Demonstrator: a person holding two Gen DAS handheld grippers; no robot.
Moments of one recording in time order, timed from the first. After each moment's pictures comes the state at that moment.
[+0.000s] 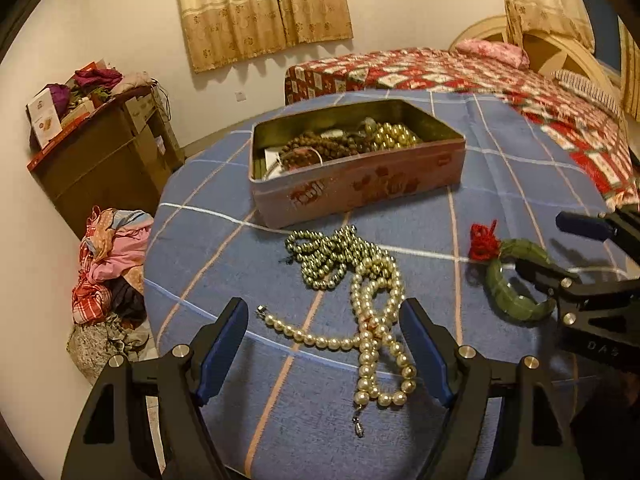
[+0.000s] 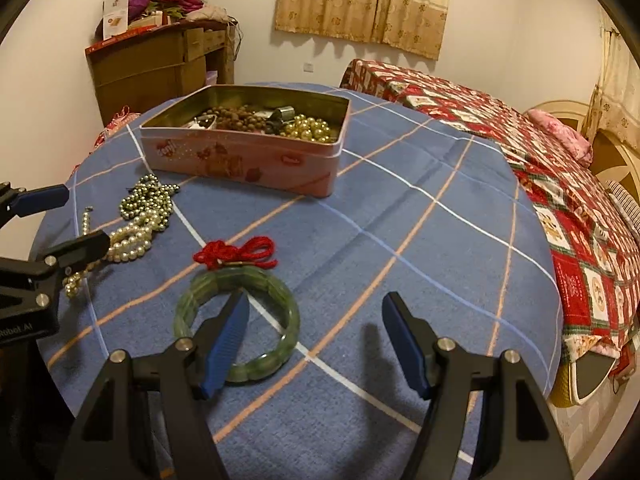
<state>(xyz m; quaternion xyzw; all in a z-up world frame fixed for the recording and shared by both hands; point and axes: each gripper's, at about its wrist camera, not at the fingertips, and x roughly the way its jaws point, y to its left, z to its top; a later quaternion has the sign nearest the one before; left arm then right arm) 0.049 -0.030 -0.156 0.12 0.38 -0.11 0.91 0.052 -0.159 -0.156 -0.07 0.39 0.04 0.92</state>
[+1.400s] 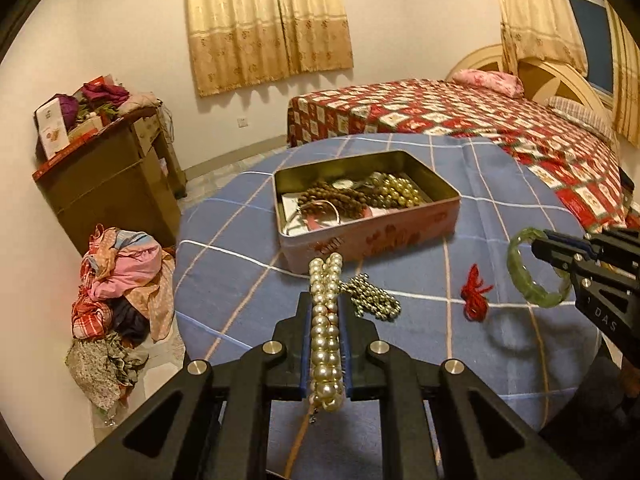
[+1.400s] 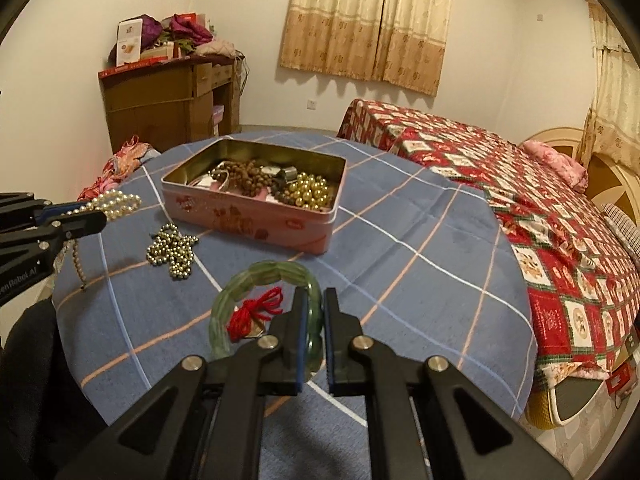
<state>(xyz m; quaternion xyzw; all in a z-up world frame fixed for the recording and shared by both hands) 0.038 -0.004 -0.107 0.10 0.32 -0.12 0.93 0.040 -0.155 -0.115 -0.08 0.33 0.04 0.94</state>
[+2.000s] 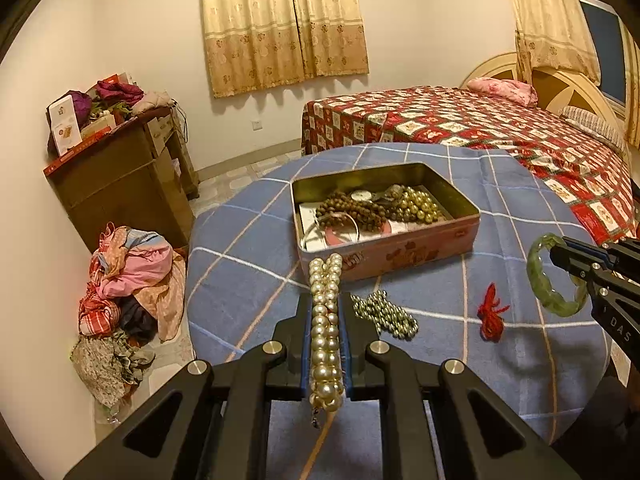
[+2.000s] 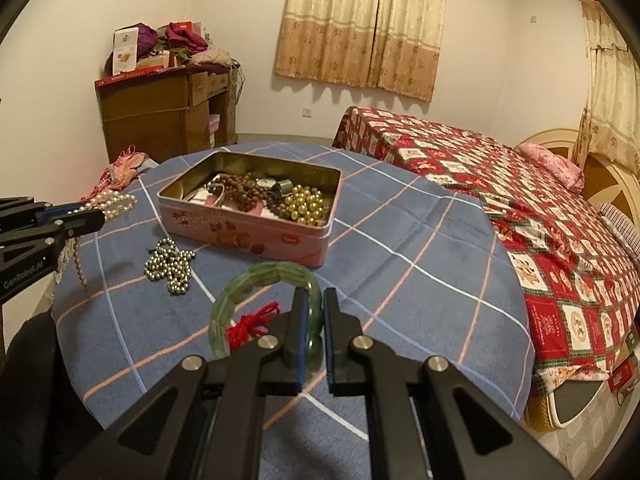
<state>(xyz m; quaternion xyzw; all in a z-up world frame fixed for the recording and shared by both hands) 0.053 -0.001 -0.100 0.09 0.32 -0.10 0.94 0.044 -0.158 -0.106 -0.07 0.31 0.04 0.95</state>
